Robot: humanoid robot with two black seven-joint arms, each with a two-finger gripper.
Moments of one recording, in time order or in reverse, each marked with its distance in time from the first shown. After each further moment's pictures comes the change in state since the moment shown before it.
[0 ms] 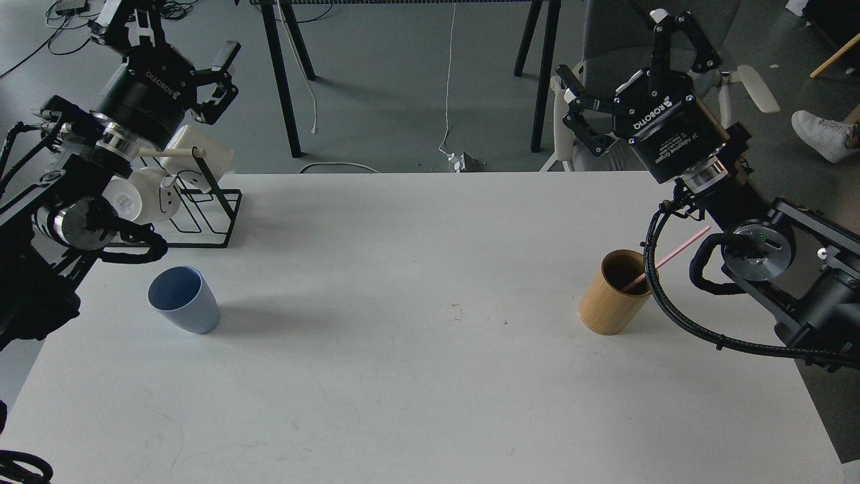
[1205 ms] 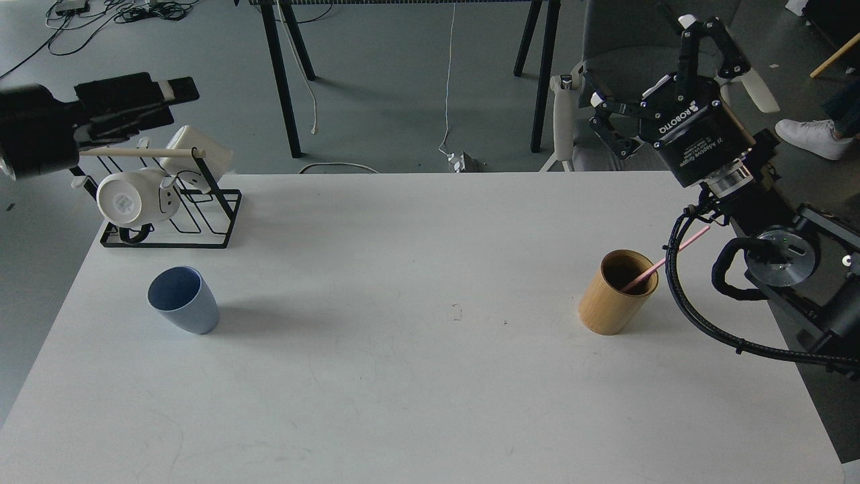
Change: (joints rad) left arm -0.174 0.589 0.339 -0.392 0.953 0.000 0.000; right arm -0.043 -0.046 0.029 -0.010 -0.006 0.000 0.000
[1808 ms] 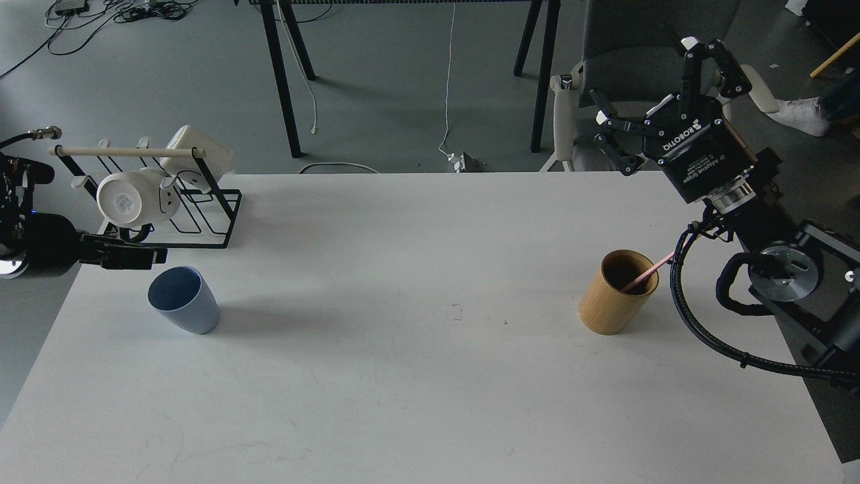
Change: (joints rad) left arm 0.069 -0.181 0.208 0.338 0.520 0.031 0.000; right arm -0.063 -0.016 0.021 0.005 0.000 0.000 0.000
